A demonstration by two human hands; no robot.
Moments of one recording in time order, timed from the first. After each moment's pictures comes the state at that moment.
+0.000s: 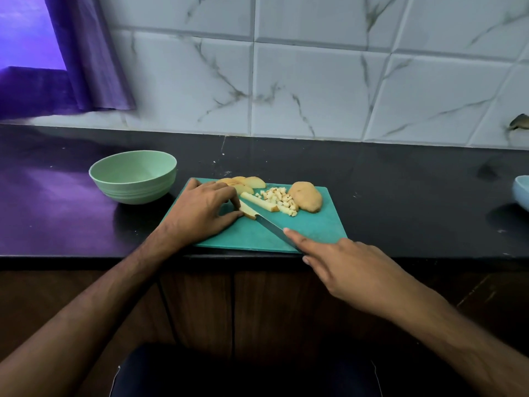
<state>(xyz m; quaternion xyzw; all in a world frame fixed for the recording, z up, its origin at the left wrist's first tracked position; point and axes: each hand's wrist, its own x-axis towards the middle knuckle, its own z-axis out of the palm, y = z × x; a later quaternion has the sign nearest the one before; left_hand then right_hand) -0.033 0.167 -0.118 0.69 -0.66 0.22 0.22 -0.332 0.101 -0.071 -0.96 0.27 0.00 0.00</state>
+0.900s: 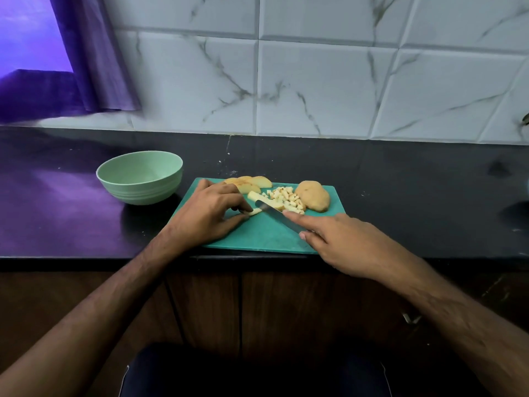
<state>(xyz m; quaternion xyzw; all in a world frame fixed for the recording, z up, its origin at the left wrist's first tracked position) -0.036 0.175 -0.115 0.64 -0.70 0.18 0.27 -0.297 0.075 -0.061 -0.96 0.28 0.01 0.05</state>
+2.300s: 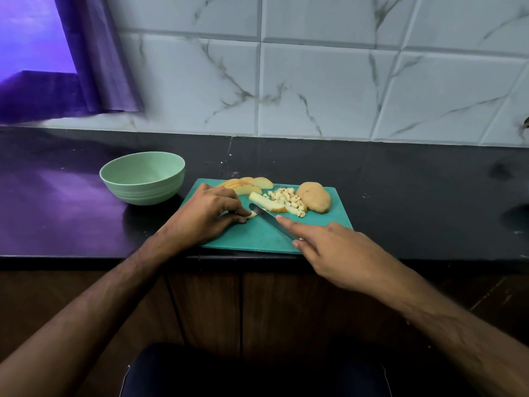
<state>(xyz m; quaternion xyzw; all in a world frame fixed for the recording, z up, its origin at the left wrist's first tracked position) -0.024 0.175 -0.117 0.63 -0.71 0.14 0.27 -0.296 0.095 -0.066 -0.96 0.26 -0.01 0.05</state>
